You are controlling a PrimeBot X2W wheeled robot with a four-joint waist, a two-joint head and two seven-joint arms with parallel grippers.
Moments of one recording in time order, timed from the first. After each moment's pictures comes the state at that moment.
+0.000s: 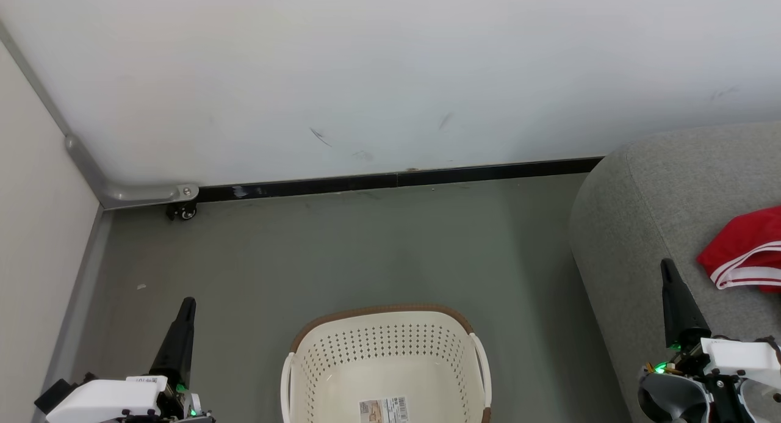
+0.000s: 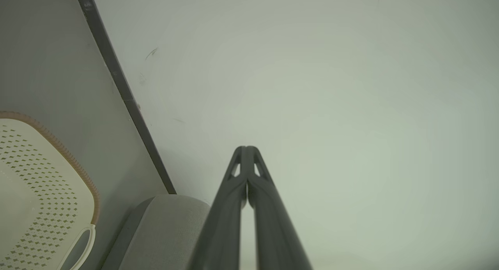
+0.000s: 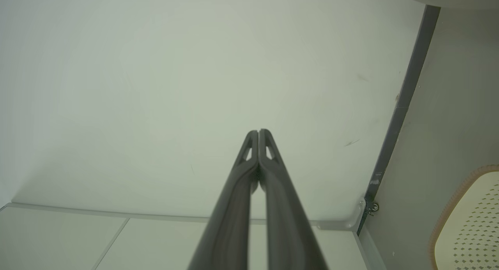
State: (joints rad) left arm -0.06 0.05 0.06 0.28 -1.62 -0.12 0.09; right arm -0.07 -0.04 -0.14 0.28 1.60 0.13 0.11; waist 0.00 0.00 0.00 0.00
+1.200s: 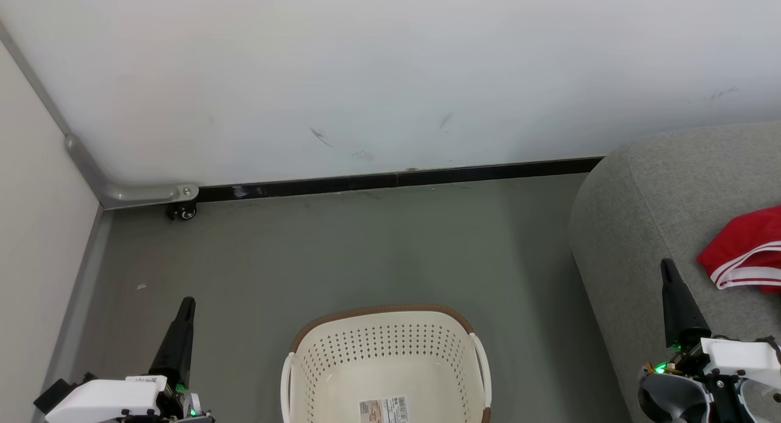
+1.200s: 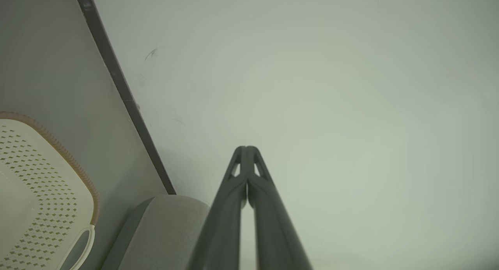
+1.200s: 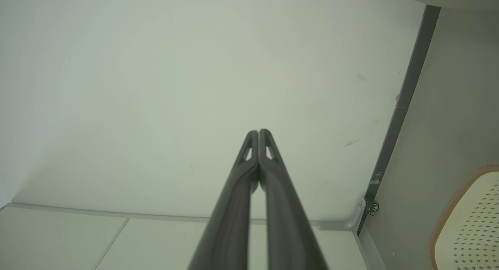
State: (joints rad) left arm -0.06 0.05 0.07 0.28 -1.62 -0.12 0.09; right arm -0.07 -0.04 -0.14 0.28 1.60 0.13 0.11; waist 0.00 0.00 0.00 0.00
